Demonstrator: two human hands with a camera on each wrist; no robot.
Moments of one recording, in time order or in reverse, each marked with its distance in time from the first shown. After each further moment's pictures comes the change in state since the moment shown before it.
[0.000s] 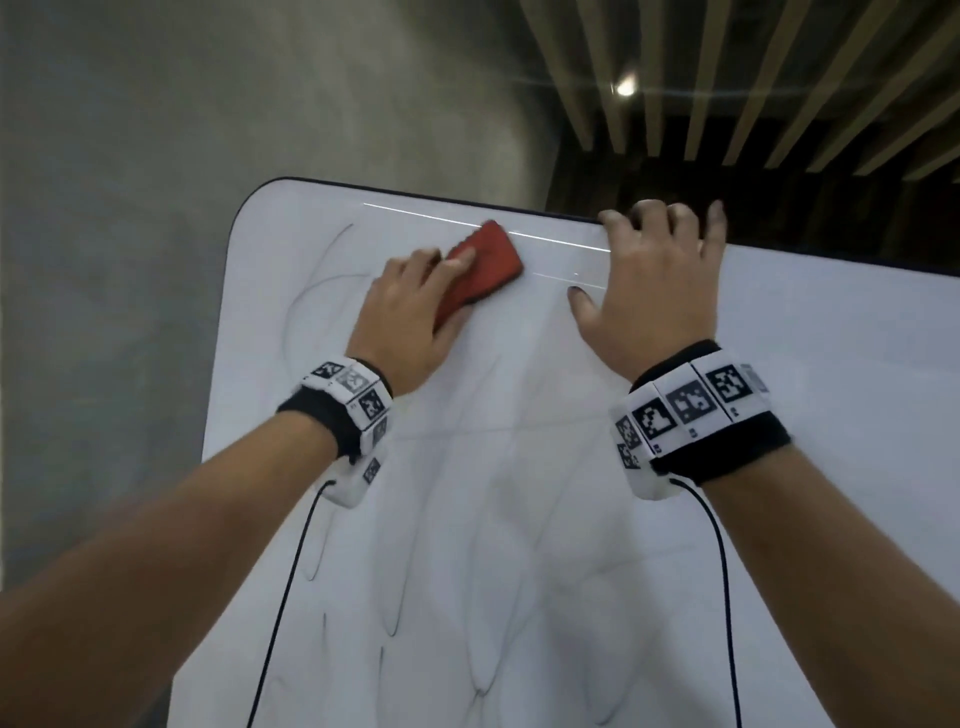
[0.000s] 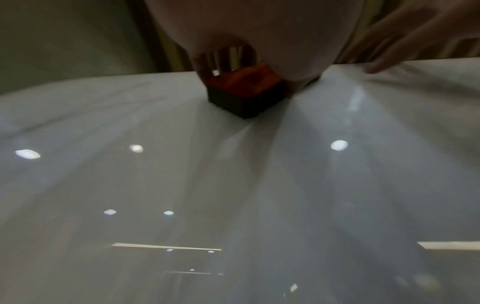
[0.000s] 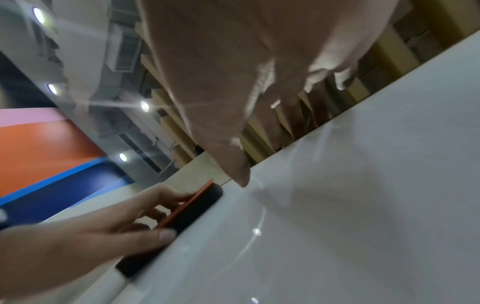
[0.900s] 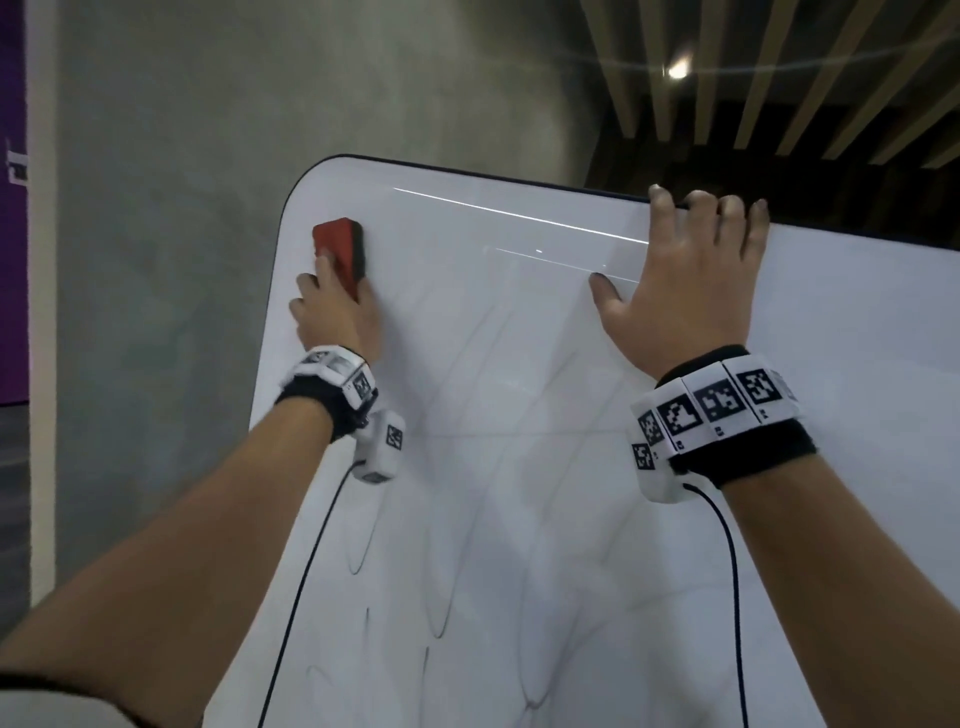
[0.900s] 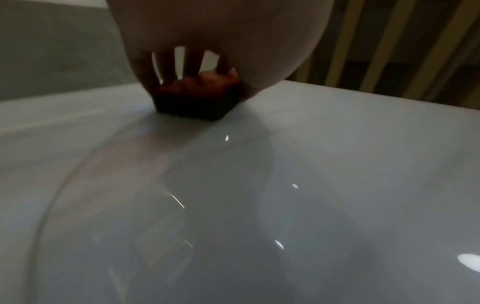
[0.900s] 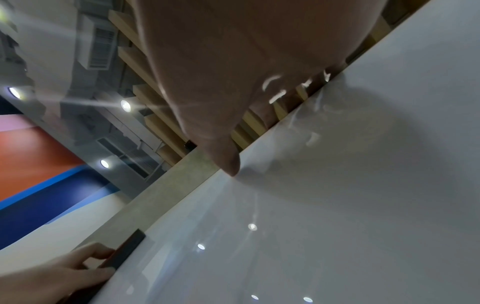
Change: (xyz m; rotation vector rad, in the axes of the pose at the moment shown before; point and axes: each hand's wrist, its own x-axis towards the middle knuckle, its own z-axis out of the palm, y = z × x) left_hand -0.031 -0.112 0.004 -0.039 0.050 -0.965; right_hand 0.010 -0.042 0.036 0.067 0.051 0.043
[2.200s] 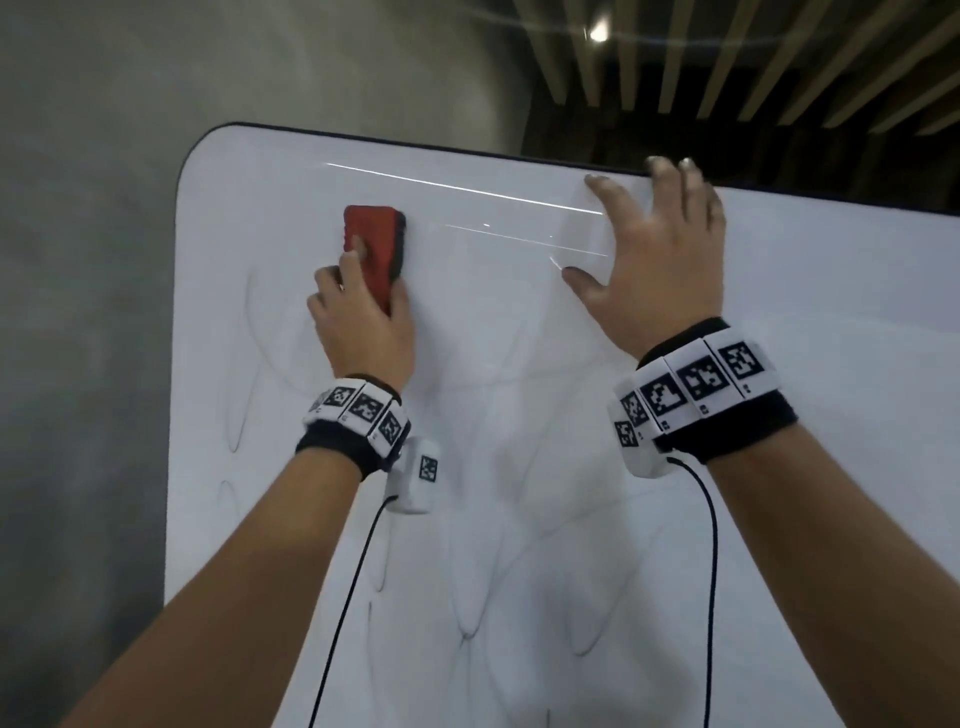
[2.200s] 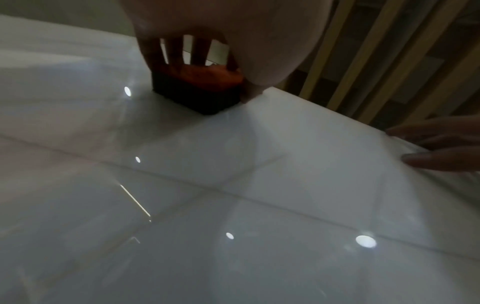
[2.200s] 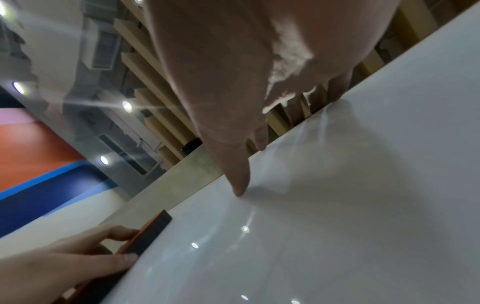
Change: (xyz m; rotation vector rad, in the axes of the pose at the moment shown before) left_hand -0.119 0.072 0.021 -0.187 0.017 0.232; right_hand -0.028 0.063 -0.038 0.038 -0.087 0.000
